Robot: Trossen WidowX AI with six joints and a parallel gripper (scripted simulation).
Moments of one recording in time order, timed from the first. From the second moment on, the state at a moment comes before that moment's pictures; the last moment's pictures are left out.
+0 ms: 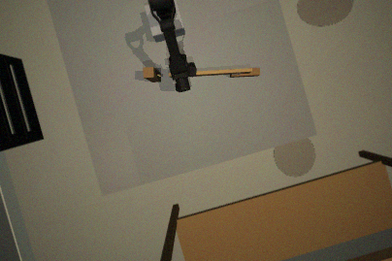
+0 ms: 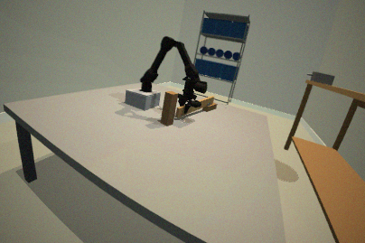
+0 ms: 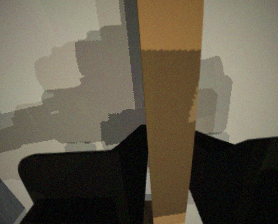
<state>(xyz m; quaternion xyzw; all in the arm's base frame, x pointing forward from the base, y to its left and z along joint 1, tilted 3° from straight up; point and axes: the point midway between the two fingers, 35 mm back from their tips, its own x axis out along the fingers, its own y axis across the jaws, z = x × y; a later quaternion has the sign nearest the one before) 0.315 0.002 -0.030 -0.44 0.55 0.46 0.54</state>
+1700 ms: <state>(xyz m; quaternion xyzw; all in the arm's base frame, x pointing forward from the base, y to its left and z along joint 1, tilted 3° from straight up) 0.317 0.001 -0.009 -0.44 0.55 0.46 0.54</state>
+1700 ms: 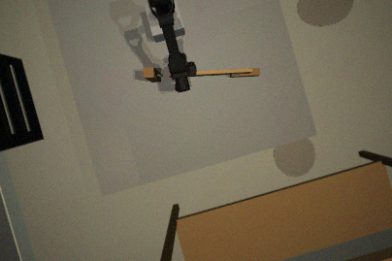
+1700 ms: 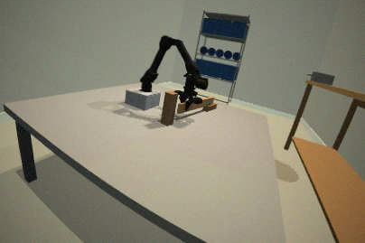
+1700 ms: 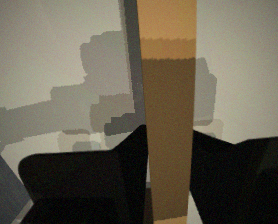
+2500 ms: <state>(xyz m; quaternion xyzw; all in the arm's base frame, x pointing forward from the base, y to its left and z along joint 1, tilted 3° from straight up) 0.317 0.001 -0.010 -0.44 0.54 0.46 0.55</state>
